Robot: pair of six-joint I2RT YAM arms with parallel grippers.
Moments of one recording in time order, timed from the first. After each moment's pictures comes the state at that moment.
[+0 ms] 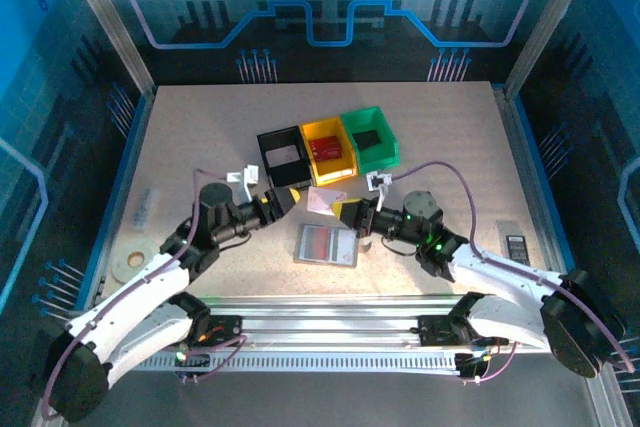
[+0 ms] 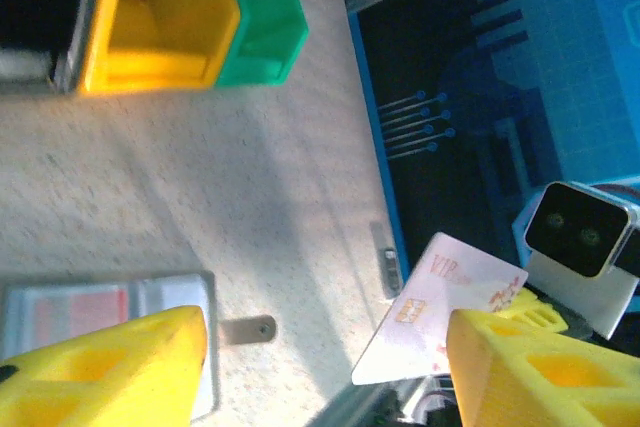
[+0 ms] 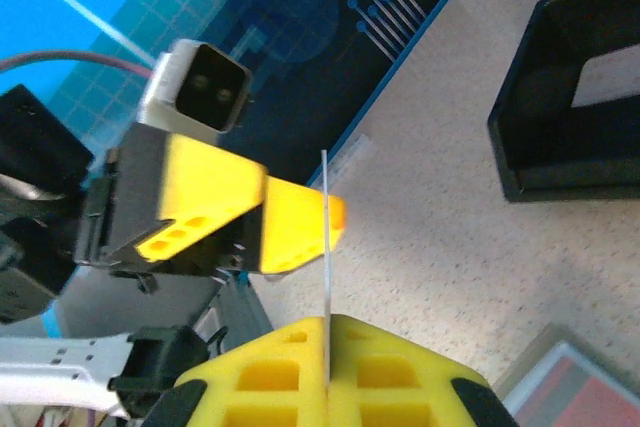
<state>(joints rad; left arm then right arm) -0.45 0.85 0.52 0.01 0.39 -0.98 0.70 1.09 0.46 0.49 -0.41 0.74</state>
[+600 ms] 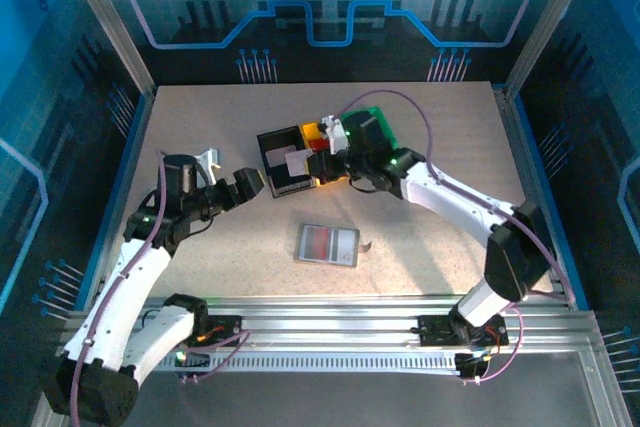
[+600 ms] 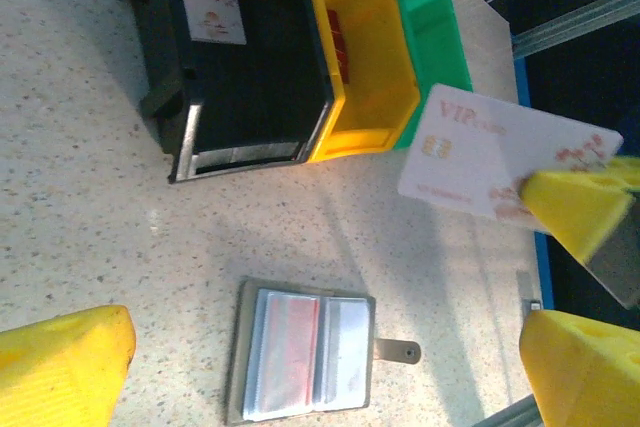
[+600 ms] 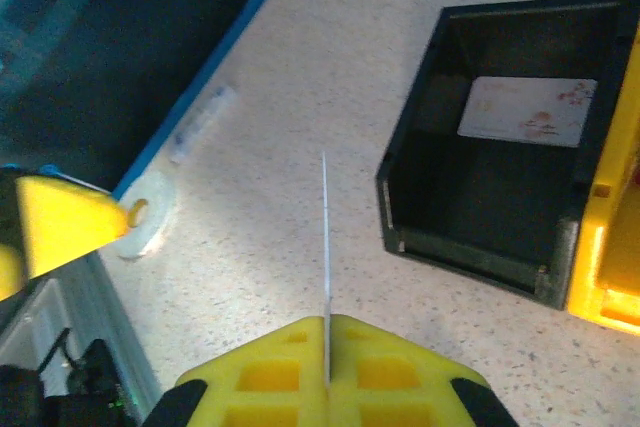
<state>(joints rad) -0.14 0.86 0.82 -0.61 0.38 -0.67 0.67 1.62 1.31 -0.31 -0.35 0.39</state>
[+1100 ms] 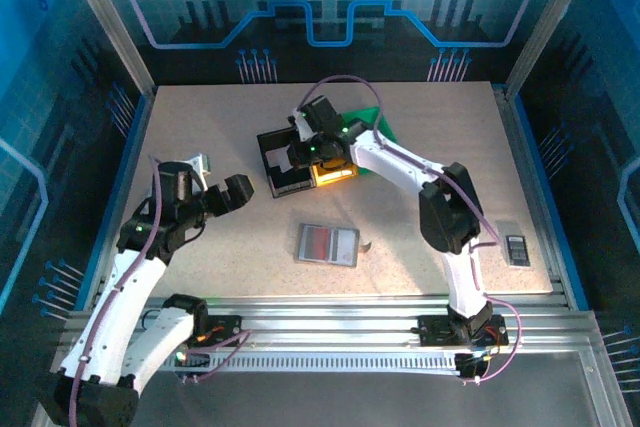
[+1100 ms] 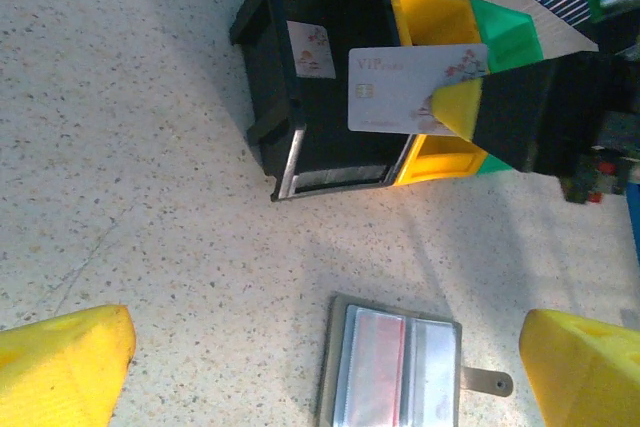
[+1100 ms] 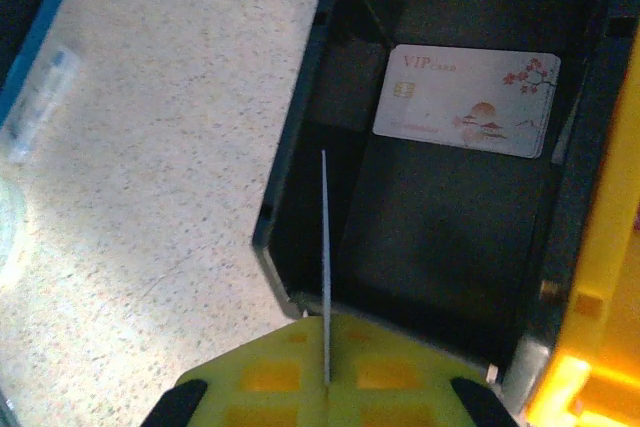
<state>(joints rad) -0.13 0.80 0.82 -0.70 0.21 -0.58 0.69 2.10 1.82 -0.60 -0.25 0.35</state>
